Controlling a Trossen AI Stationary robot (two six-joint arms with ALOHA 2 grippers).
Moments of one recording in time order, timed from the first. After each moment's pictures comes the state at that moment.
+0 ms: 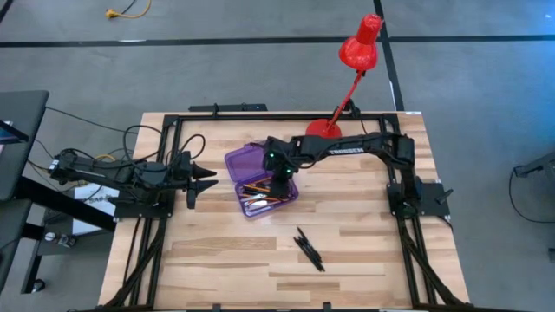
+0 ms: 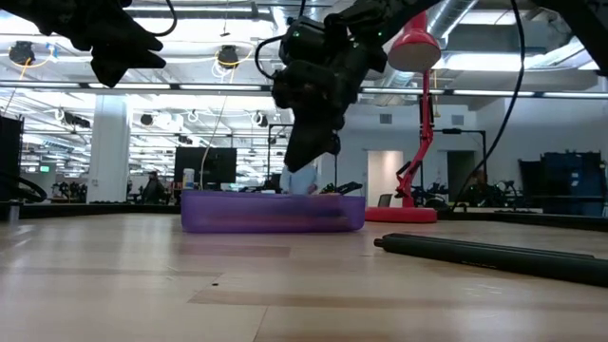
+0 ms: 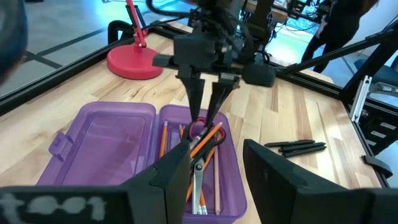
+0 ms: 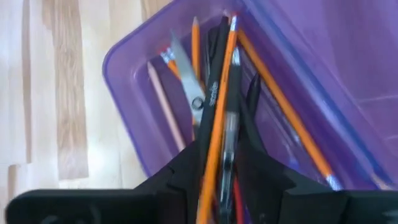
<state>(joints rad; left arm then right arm) -0.20 0.45 0.47 -0.34 -0.38 -0.41 -0.16 2.03 1.56 -0.62 -0.30 0.05</state>
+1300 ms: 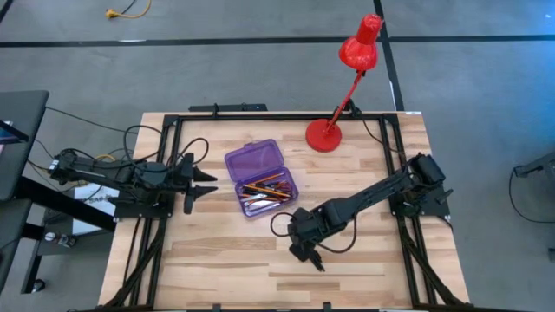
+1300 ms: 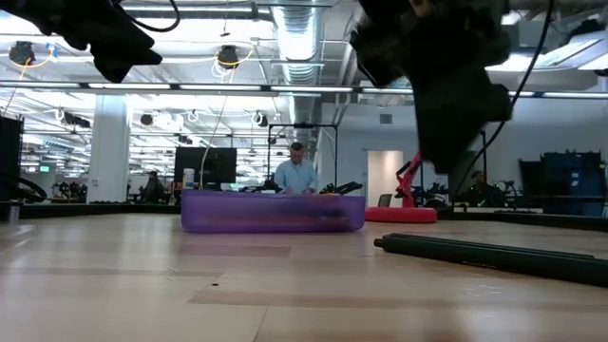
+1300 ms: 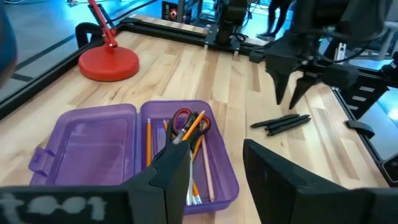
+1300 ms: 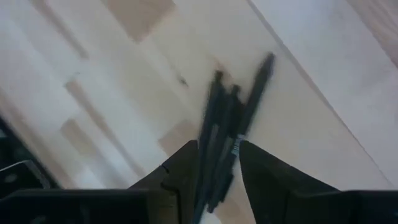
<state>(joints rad) -0.20 0.45 0.47 -0.35 -0.27 -0.27 0.38 1.87 1.35 -0.76 -0.05 1.04</state>
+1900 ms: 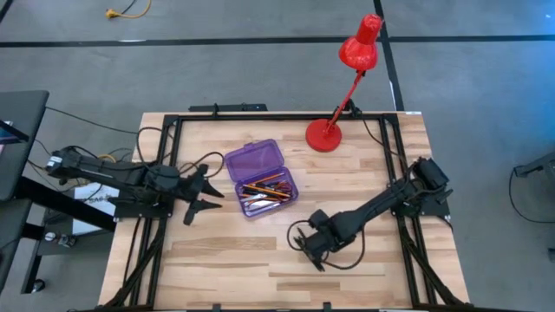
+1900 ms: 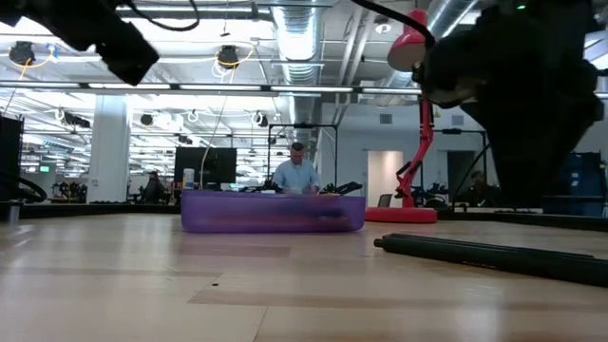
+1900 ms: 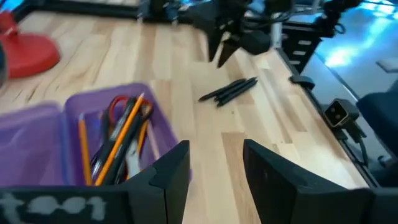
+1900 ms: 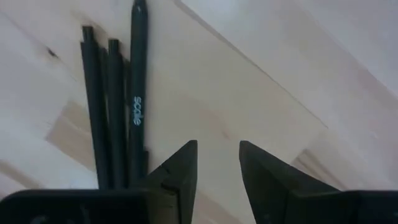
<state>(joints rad) -0.20 0.61 0.47 -0.25 -0.01 -0.17 0.49 1.87 1.27 -0.93 0.08 1.34</state>
